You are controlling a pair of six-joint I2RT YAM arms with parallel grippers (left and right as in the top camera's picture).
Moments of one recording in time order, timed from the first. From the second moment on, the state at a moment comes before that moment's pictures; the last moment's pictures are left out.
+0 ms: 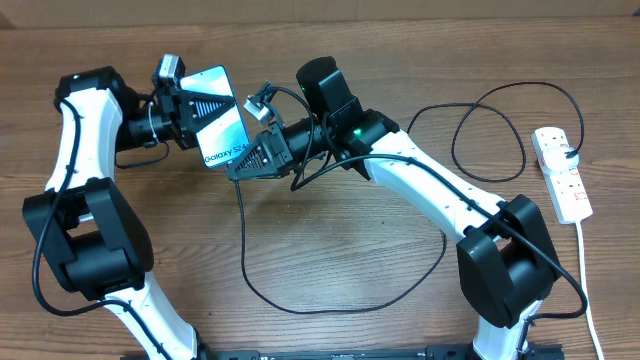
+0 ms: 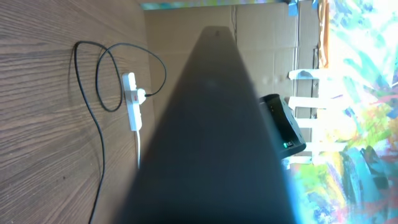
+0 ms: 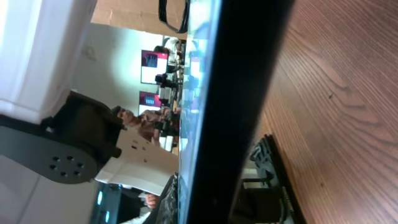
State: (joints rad) left arm 0.24 2.05 1.70 -1.68 1.56 0.51; right arm 0.64 1.96 1.54 -0.14 -1.26 0.82
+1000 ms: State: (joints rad) left arm 0.15 2.05 1.70 -1.67 1.51 0.52; right arm 0.55 1.96 1.56 -0.13 -1.19 0.83
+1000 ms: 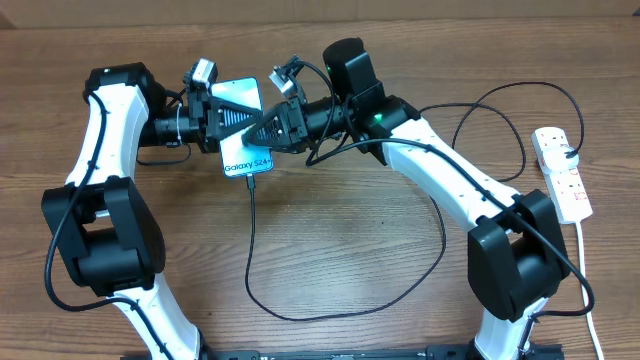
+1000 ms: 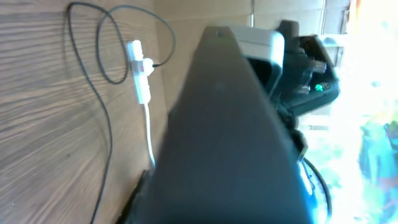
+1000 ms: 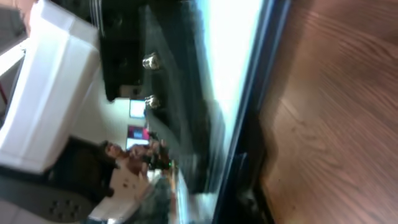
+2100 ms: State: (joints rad) left arm 0.12 2.05 1.70 -1.29 0.56 -0.05; right arm 0.51 2.05 1.56 -0.71 -0.51 0.54
